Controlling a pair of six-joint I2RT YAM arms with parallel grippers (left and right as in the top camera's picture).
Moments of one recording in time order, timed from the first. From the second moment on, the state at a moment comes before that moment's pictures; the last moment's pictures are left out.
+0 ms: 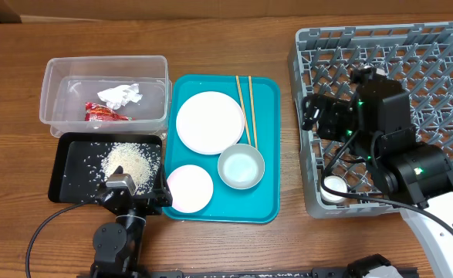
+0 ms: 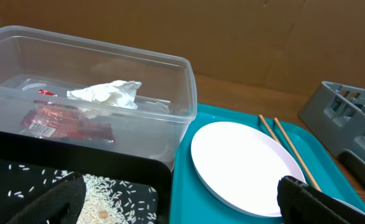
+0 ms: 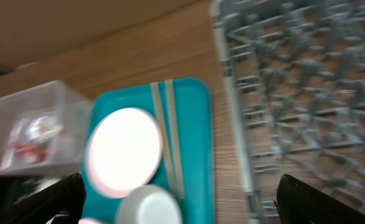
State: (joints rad) left arm -0.12 0.02 0.06 -0.20 -0.06 -0.25; right arm 0.31 1.14 1.24 -0.81 -0.04 0.51
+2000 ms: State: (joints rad) left arm -0.12 0.02 0.06 -0.19 -0.06 -0.25; right arm 0.48 1.28 1.13 -0.83 1.06 0.55
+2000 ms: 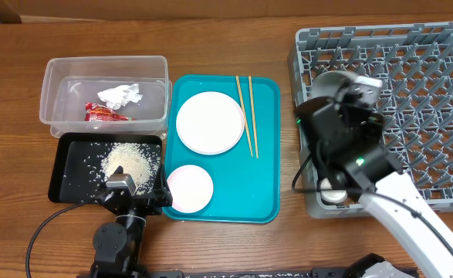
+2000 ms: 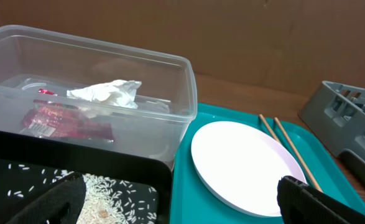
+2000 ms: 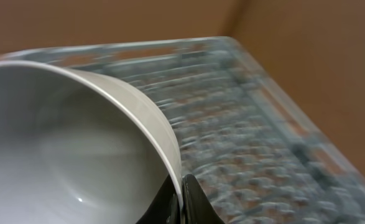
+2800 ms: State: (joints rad) left arm -0.12 0.02 0.06 -0.19 -0.06 -0.25; right arm 0.11 1.68 1.13 -0.67 1.18 0.43
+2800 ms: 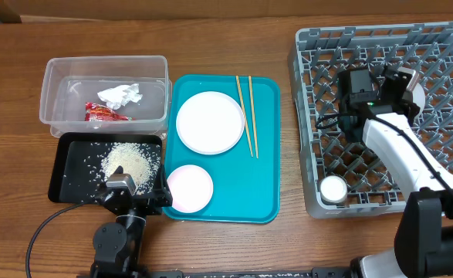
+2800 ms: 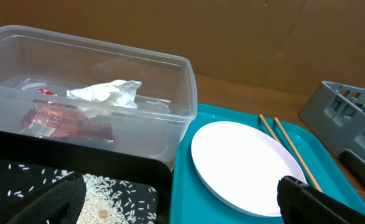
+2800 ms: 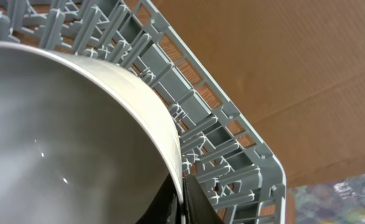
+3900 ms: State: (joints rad) left arm -0.12 0.02 0.06 -0.19 -0.06 -0.25; right arm 0.50 1.66 1.30 -1.06 0.89 0.60
